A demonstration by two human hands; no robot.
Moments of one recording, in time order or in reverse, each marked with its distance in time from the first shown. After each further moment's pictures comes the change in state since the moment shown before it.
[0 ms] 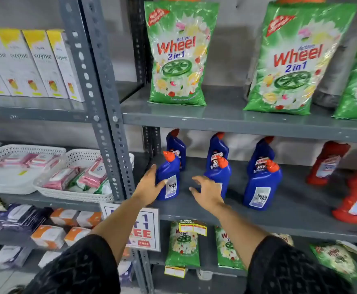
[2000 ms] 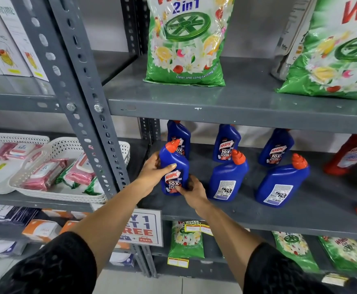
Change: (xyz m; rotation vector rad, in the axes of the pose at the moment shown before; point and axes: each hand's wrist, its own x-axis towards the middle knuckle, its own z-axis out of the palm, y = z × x) left_hand 0.070 -0.021 0.017 -0.810 -0.097 -0.169; right_hand 0.048 0.009 0.094 0.658 -0.060 0.368
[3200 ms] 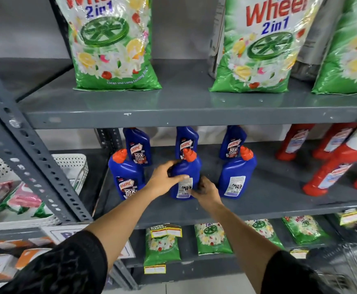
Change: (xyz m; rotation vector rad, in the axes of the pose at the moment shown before) left_hand 0.008 -0.007 0.133 0.510 -0.312 0.200; right_hand -0.015 0.033 -0.148 -0.034 0.156 -0.046
